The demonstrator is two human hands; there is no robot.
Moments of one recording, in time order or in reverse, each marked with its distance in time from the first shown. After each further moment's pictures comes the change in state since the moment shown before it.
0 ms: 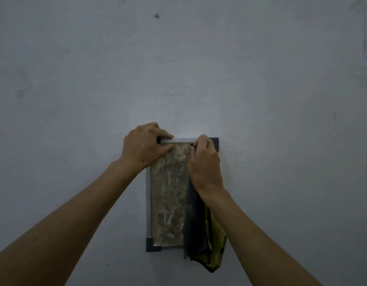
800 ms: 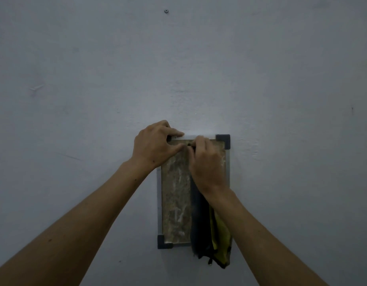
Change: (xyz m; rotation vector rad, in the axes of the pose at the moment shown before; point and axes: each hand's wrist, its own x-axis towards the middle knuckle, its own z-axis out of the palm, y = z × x) left_hand -0.007 -0.001 -0.002 -0.037 -0.007 0.024; right_hand -0.009 -0.014 0.012 0.002 -0.034 -0.130
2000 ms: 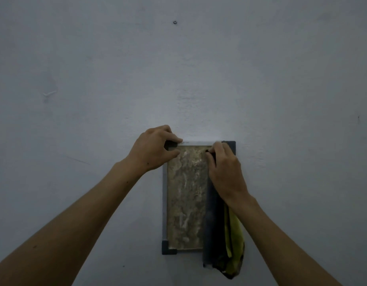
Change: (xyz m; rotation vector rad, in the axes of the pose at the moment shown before) left_hand 0.001 -0.016 -0.022 -0.060 -0.085 0.094; right_hand 0.000 0.030 -0.019 0.070 -0.028 -0.045
